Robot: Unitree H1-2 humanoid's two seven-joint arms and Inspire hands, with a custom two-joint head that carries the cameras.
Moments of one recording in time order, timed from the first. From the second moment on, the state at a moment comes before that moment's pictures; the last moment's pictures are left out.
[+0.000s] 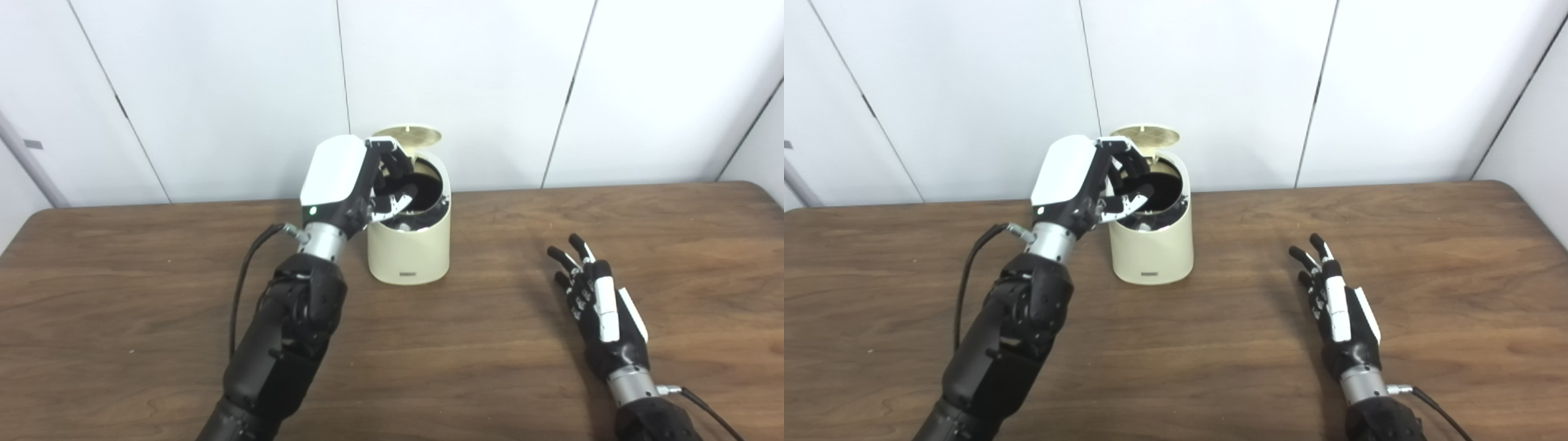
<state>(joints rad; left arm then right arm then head) -0.56 0.09 -0.31 0.05 0.79 0.09 0.14 -0.05 -0.12 -0.13 -0.03 0.17 0.03 0.07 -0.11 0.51</state>
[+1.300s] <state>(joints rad) -0.35 0.17 -0.06 -0.02 0.62 -0.06 0.23 -0.05 -0.16 -0.12 -0.03 0.18 0.04 0.10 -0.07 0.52</state>
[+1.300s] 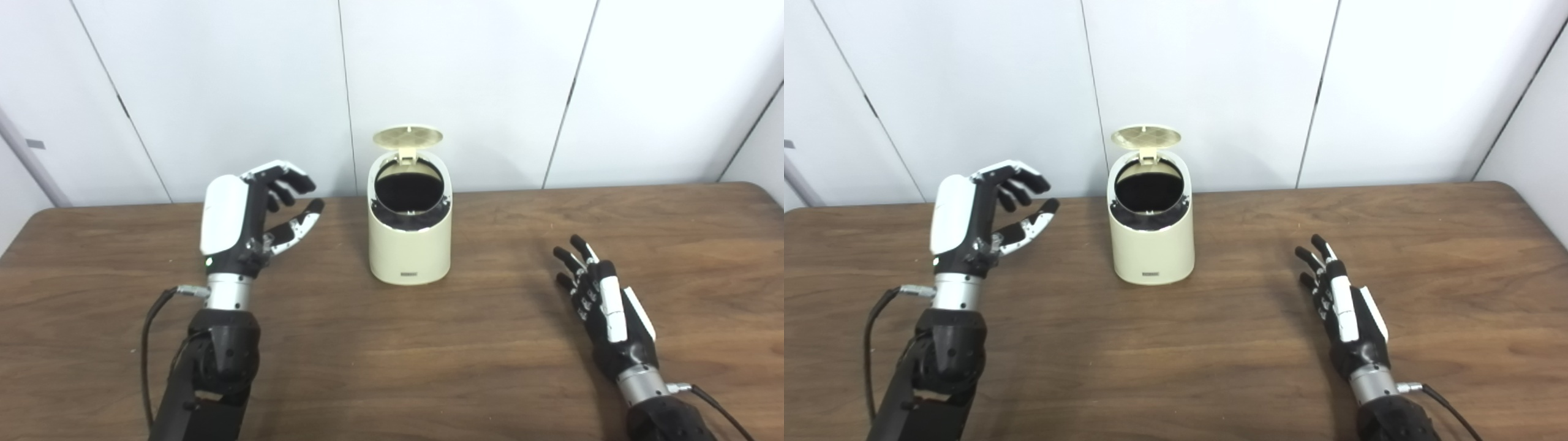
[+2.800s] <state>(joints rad) -0.16 0.14 0.18 -0.15 -0.17 0.17 -0.08 -0.07 -0.20 -0.12 -0.02 0.21 0.07 0.12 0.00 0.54</state>
